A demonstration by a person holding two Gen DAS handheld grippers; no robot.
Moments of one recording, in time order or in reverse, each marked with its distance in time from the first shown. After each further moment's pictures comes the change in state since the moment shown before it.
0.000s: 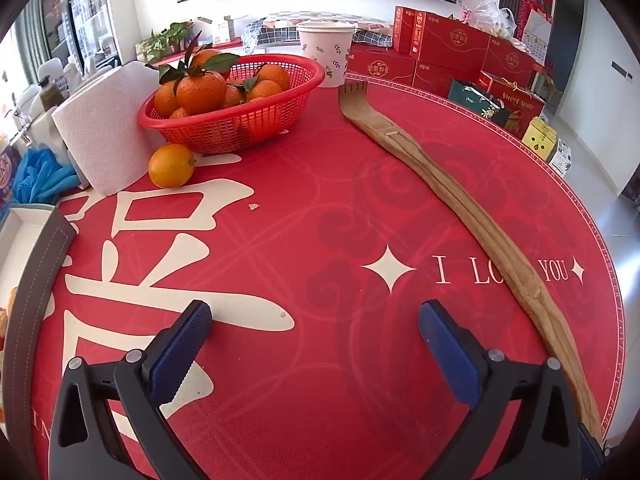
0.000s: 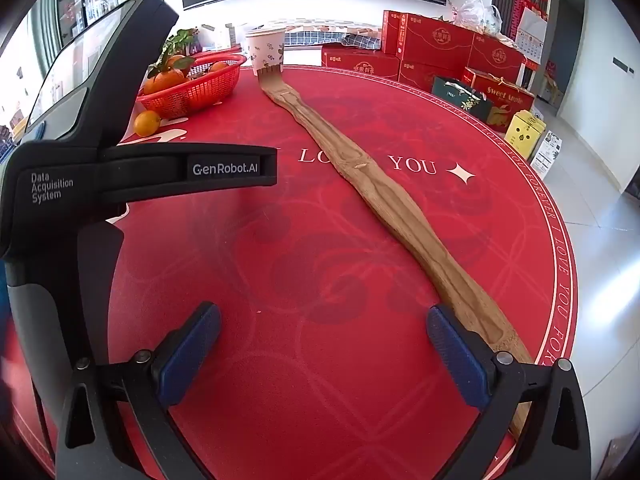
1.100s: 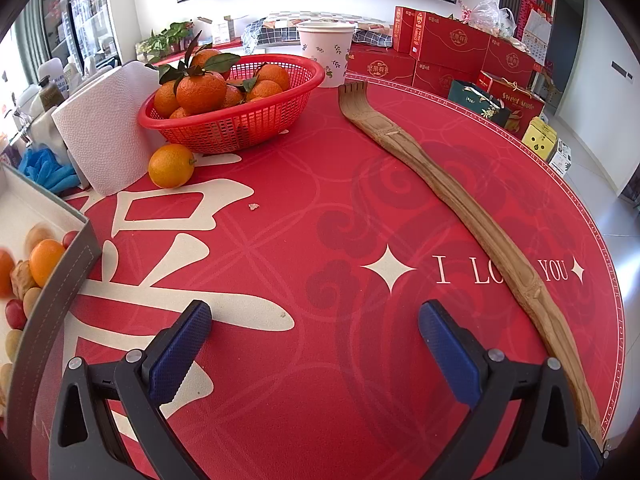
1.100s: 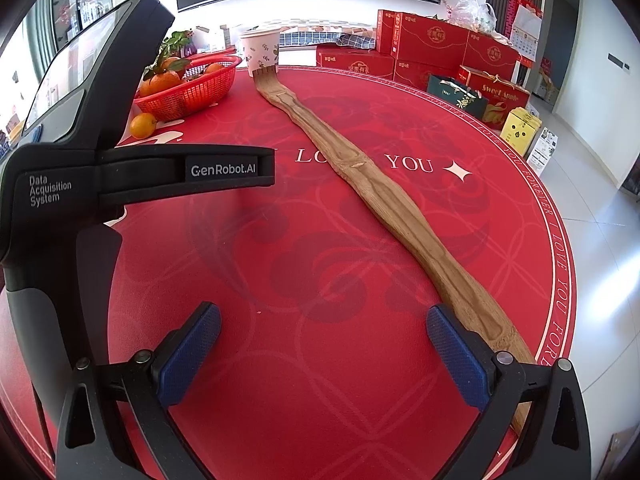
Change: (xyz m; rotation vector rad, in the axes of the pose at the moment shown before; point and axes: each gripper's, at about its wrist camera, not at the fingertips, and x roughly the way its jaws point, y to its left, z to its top) left arm 0.000 0.000 0.000 -0.006 0.000 -0.008; right arm 0.000 0.003 0.000 0.013 0.006 -0.014
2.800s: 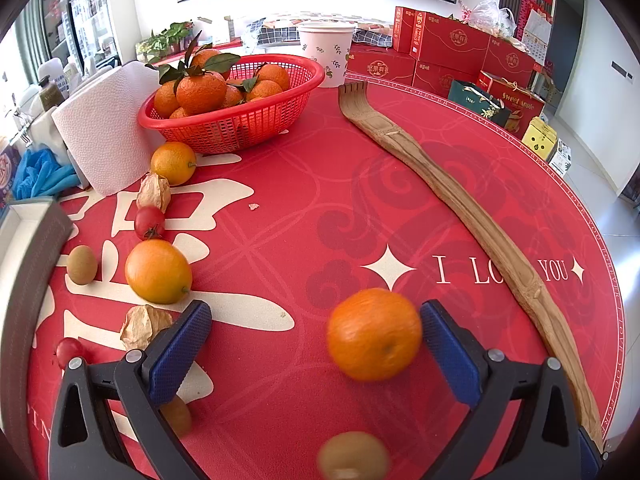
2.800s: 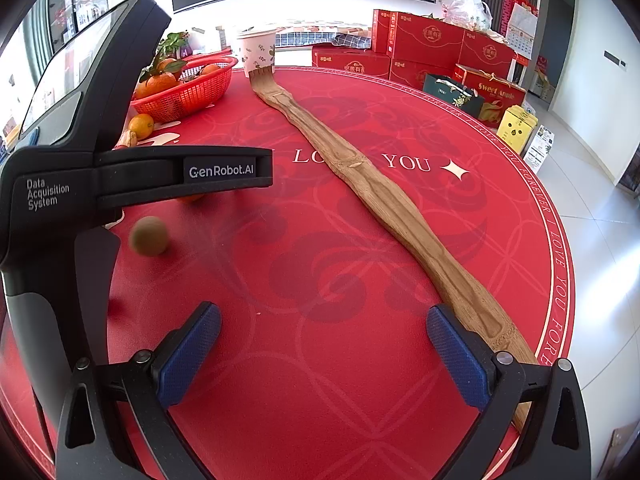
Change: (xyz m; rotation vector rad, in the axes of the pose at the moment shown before) left arm 0.000 0.000 0.000 0.000 0.000 0.000; right arm -0.002 -0.002 0.000 0.009 0.002 -0.008
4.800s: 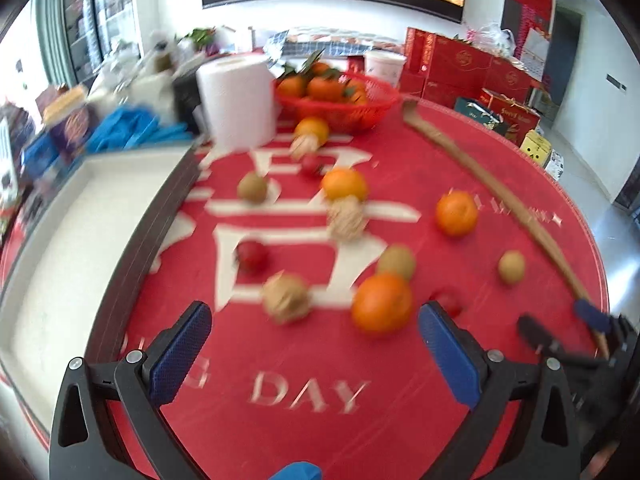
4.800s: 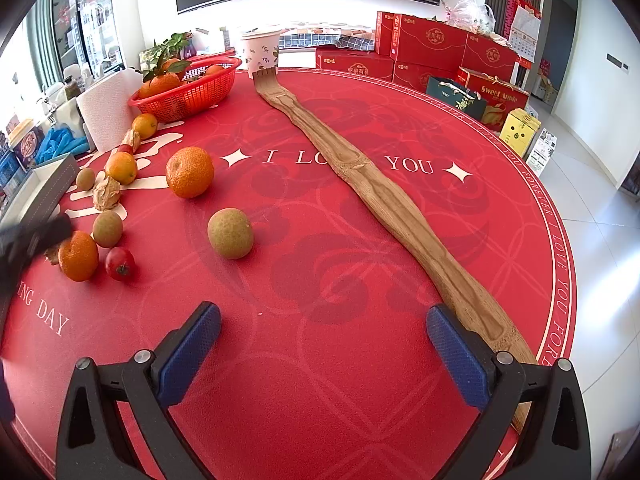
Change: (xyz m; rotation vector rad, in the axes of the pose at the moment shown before) left arm -0.088 0.115 -0.075 -0.030 -0.041 -0.014; right arm -0.001 -0.001 -0.001 -0.009 -0.009 0.006
